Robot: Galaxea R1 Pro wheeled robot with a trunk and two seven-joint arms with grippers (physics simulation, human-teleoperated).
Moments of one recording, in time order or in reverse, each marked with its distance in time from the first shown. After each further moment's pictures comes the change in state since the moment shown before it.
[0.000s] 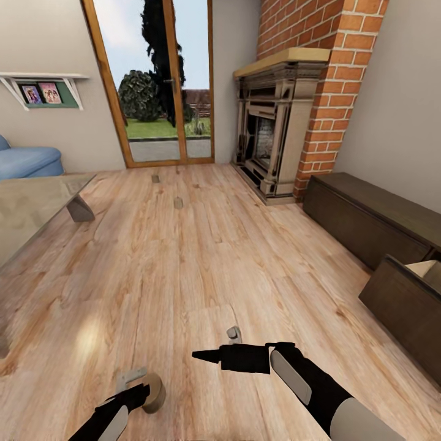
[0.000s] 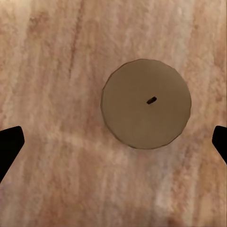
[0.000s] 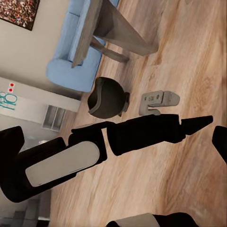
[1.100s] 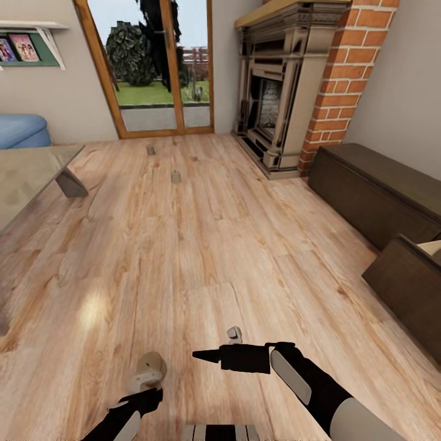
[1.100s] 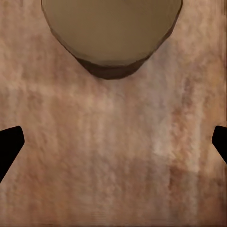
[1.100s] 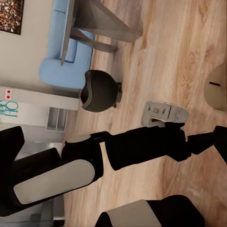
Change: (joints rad) left arm 0.000 -0.025 -0.129 0.001 0.004 0.003 -0.005; right arm 0.000 0.000 0.000 0.000 0.000 -0.002 -0.028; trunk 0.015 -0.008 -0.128
